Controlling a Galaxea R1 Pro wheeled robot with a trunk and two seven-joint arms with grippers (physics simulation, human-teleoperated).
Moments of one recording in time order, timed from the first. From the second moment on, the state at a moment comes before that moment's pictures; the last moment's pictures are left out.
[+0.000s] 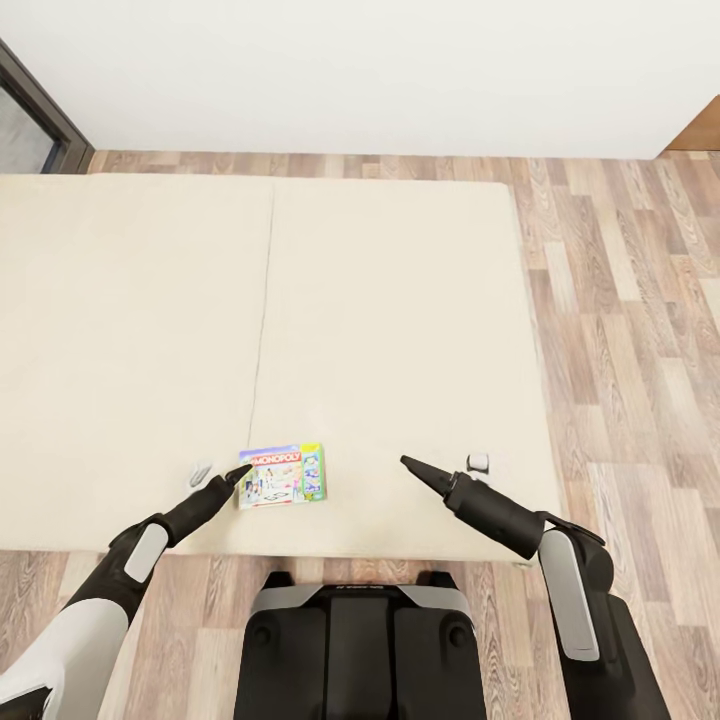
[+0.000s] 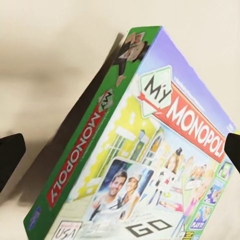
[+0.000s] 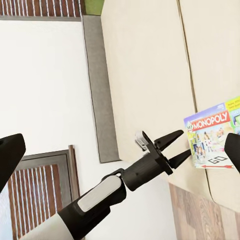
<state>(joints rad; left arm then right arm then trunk) -0.72 0.13 0.34 -0.56 0.51 0.39 -0.57 -0.37 0.11 -0.20 -1.58 -0.54 0.96 0.84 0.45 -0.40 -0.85</state>
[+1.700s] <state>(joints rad) -0.72 0.13 0.34 -0.56 0.52 0.38 -0.57 -0.37 0.11 -0.20 -1.58 -0.54 0.96 0.84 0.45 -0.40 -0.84</state>
